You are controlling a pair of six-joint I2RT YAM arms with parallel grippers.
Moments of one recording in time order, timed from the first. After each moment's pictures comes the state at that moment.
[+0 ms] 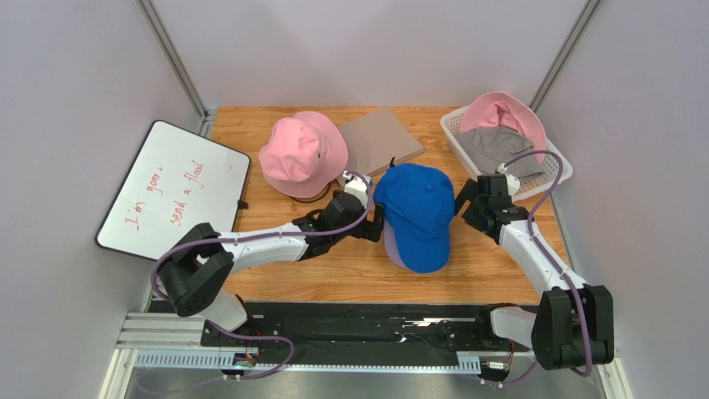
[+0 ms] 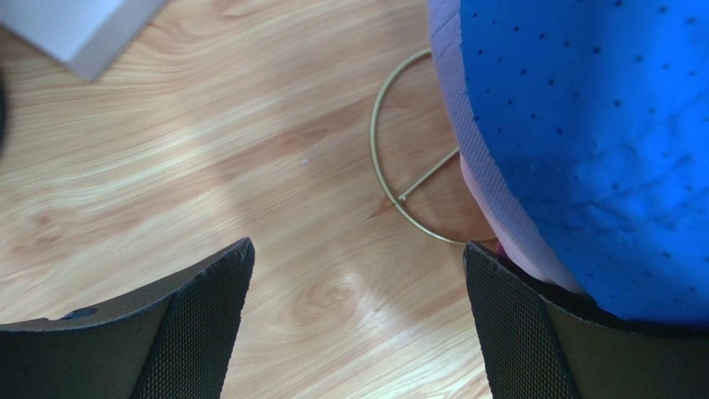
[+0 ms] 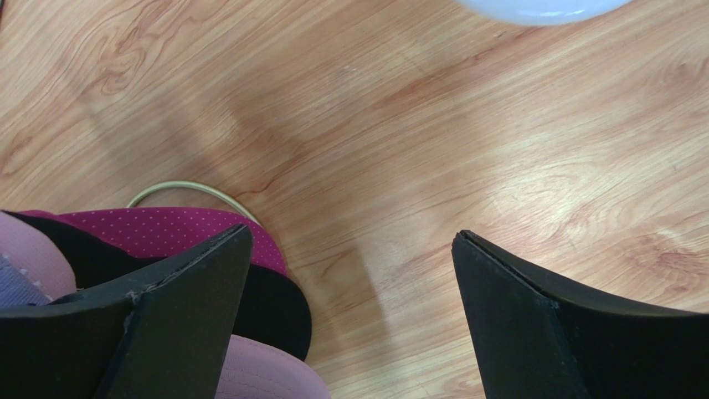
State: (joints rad) left arm -0.93 1.54 0.83 0.16 -0.23 -0.43; right arm 0.10 1.19 0.73 -0.43 0.18 0.62
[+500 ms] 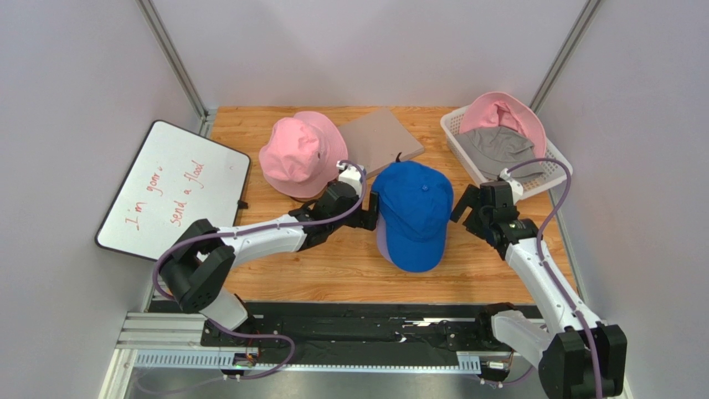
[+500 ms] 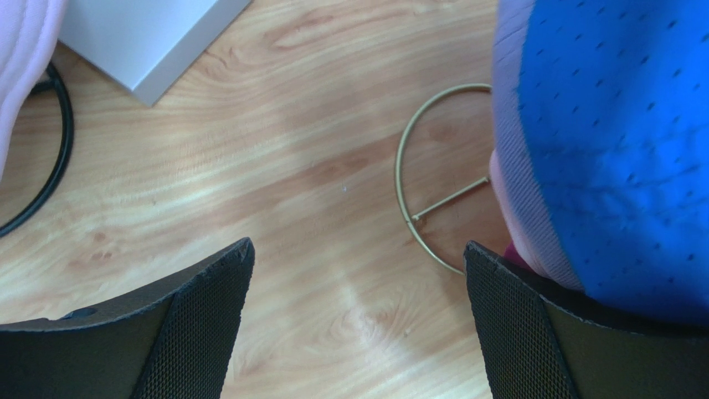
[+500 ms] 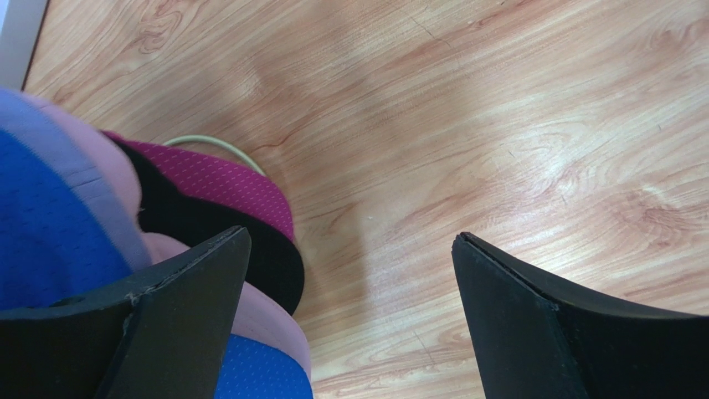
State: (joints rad) left arm -0.84 1.54 0.86 0.12 -0.21 -0.42; right arm 0.16 1.00 0.70 -0.55 0.19 0.63
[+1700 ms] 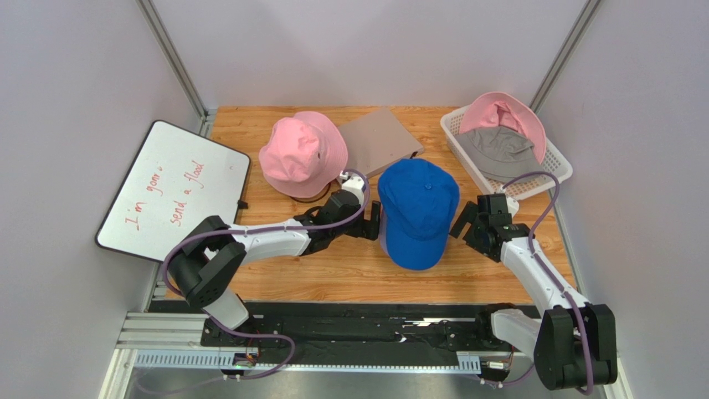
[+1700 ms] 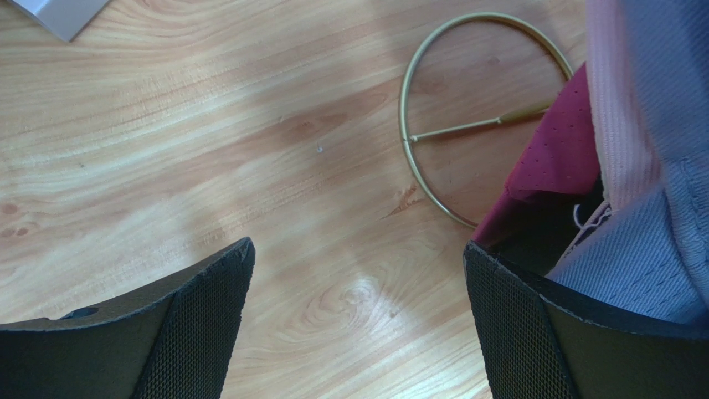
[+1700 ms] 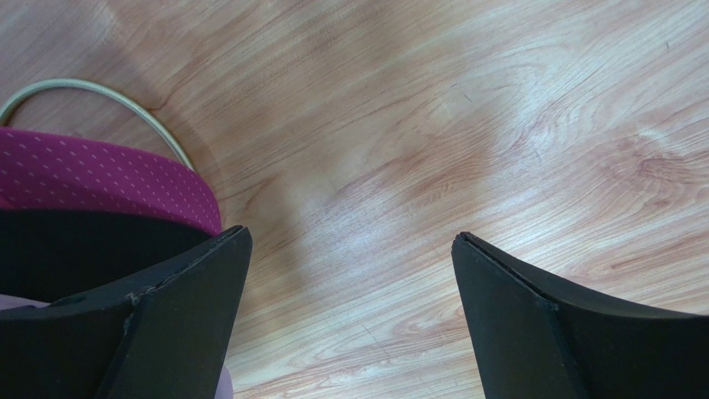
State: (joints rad) left arm -0.85 1.60 0.82 0.17 -0.15 -0.48; right arm 0.11 1.08 0.59 -0.53 0.16 0.63
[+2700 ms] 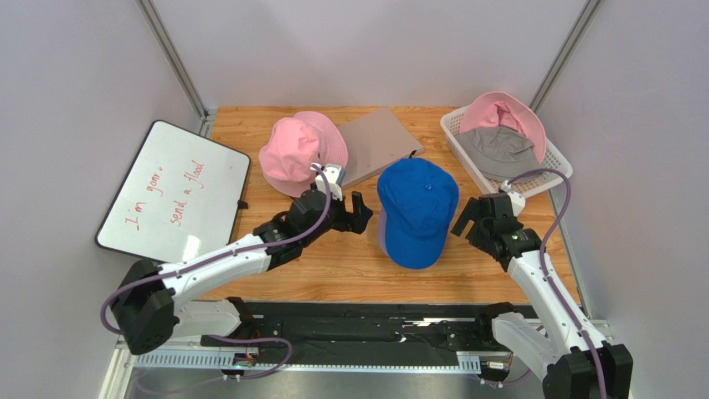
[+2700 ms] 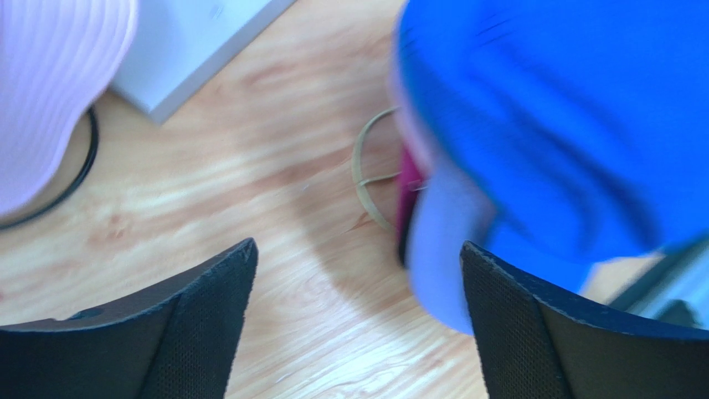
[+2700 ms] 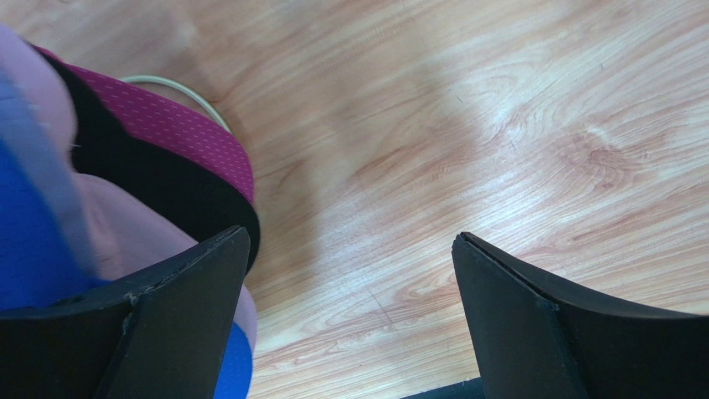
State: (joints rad) left arm -0.88 1.24 0.75 0.08 -0.23 -0.47; right arm 0.19 0.91 0.65 -0.68 0.25 0.63
